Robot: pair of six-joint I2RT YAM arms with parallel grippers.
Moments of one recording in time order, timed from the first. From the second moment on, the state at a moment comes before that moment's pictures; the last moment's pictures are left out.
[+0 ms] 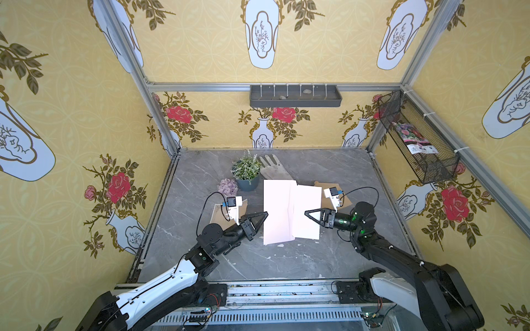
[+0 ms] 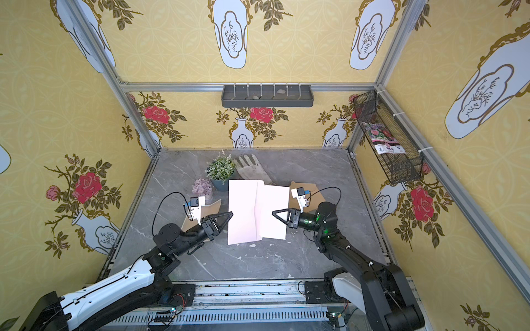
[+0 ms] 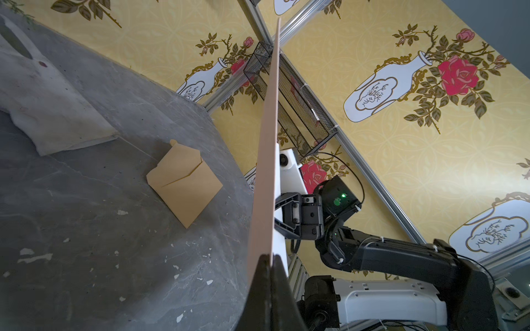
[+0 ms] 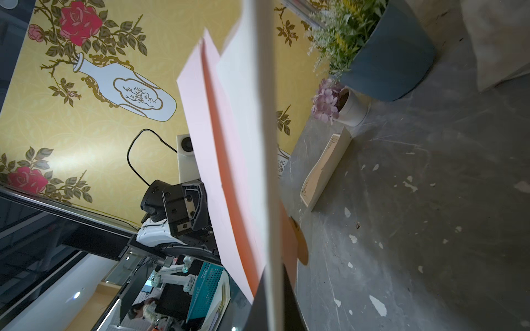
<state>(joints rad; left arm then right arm) -0.80 0.77 0.25 0.56 0.19 -0.92 0.31 1.00 0.29 0.63 -1.02 0.93</state>
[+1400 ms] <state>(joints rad) -0.57 1.64 0.55 0.47 0.20 -0.79 0.27 0.70 0.39 -0.08 -0.88 0.67</state>
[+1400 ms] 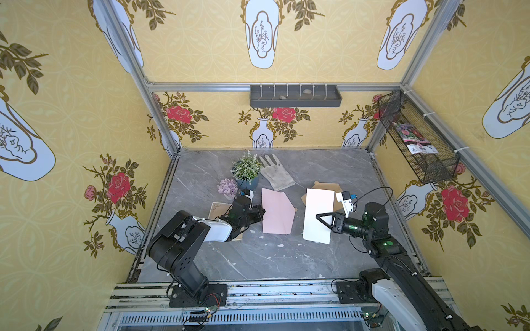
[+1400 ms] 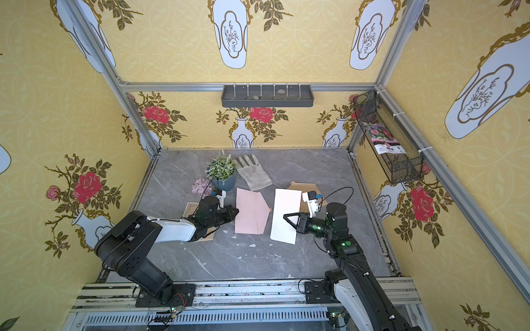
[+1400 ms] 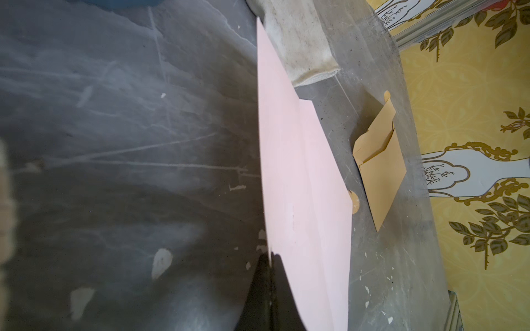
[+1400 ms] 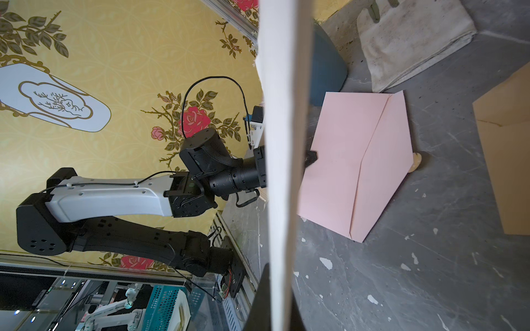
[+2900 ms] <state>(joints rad) -0.77 1.24 0.55 0.28 0.22 -0.68 0.27 0.71 0.39 0.03 -1.02 0.72</state>
